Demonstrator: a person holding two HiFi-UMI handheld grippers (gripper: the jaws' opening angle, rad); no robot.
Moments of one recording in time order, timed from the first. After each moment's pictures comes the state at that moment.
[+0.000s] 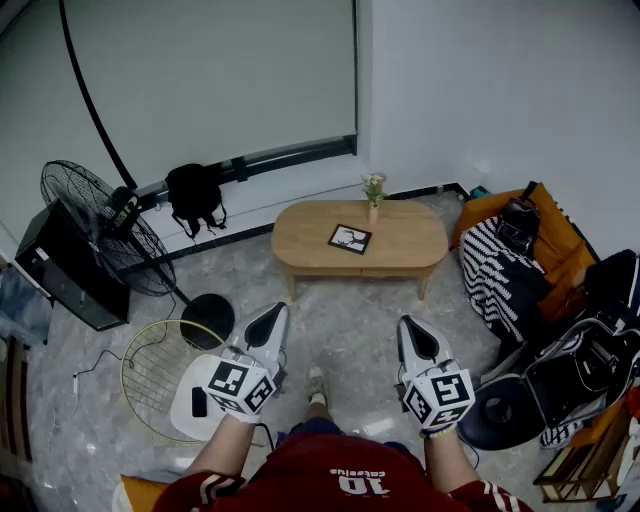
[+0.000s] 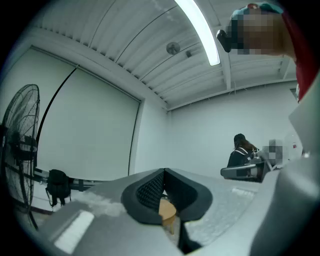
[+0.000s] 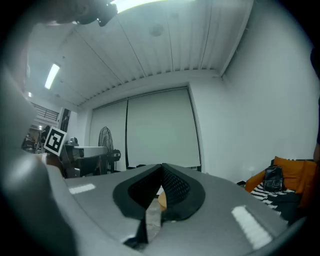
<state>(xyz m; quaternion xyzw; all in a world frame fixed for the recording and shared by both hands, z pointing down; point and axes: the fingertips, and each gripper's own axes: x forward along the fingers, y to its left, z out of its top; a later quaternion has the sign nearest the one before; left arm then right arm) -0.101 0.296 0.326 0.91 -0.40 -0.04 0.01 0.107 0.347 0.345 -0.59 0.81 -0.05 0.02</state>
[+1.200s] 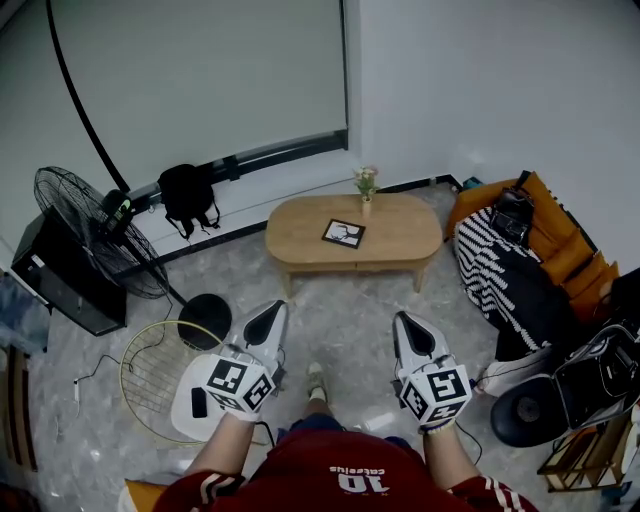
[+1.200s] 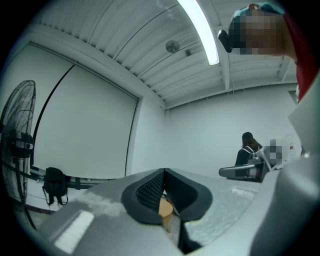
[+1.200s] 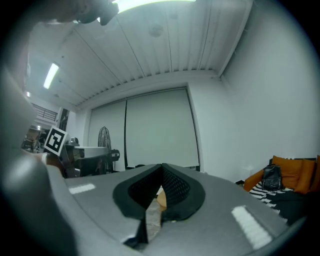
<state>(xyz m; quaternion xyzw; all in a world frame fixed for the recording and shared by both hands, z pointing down) -0.094 0.303 0.331 0.92 -0.39 -0.03 0.02 0.106 0.356 0.349 -0.59 0.80 -0.05 0.02</state>
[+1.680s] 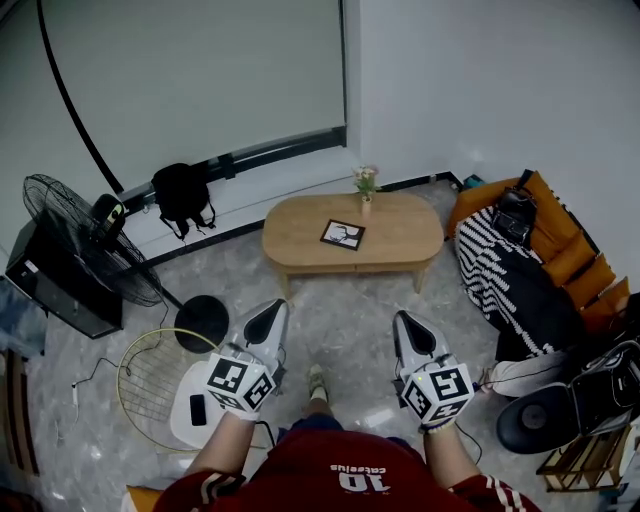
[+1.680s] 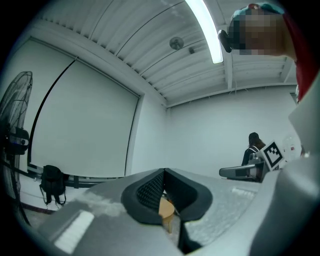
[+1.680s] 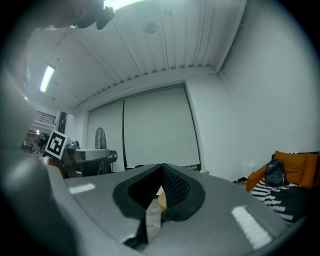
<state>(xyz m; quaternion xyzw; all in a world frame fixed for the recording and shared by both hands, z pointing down) -0.092 0.251 0.338 0.92 -0.39 -0.03 0.03 0.107 0.308 0.355 -0.59 0.80 -0.07 0.03</state>
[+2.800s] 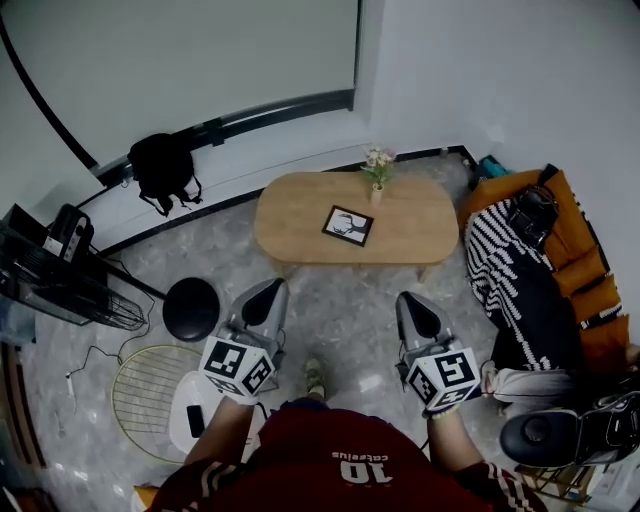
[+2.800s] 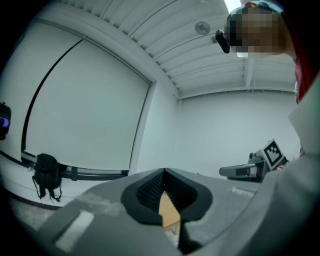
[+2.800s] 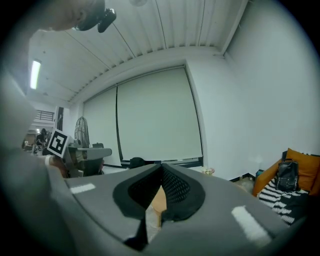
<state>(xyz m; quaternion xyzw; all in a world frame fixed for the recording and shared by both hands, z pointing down) -0.094 0.021 0.369 0.91 -0.39 -0.01 0.09 0.106 0.076 0.374 -0.58 0.81 -0.11 -0.03</state>
